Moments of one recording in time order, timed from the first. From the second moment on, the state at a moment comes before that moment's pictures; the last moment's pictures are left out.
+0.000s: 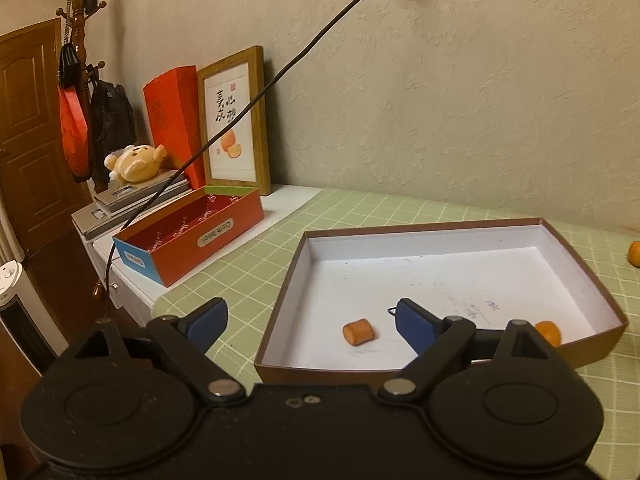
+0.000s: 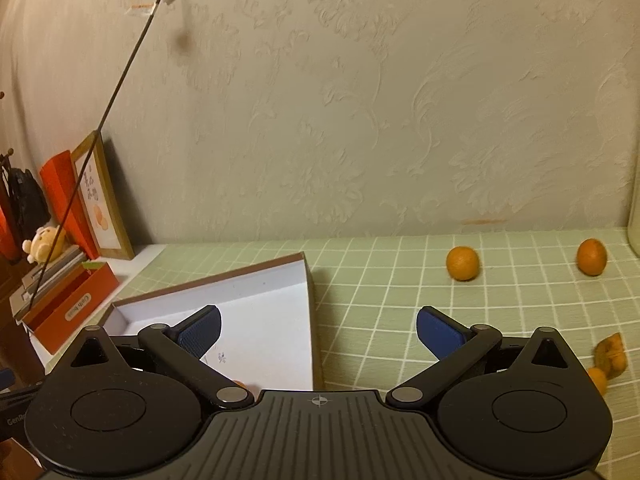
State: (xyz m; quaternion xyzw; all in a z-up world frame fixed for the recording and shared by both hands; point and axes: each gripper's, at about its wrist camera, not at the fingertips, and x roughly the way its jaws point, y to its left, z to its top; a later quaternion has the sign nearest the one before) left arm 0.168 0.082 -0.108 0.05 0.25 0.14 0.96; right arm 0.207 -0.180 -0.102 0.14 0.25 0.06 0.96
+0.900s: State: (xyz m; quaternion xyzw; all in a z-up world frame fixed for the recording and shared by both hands) left arm 0.123 -0.055 -0.109 0.10 0.23 -0.05 0.97; right arm 0.082 -0.314 -0.084 0.17 0.22 -0.07 0.96
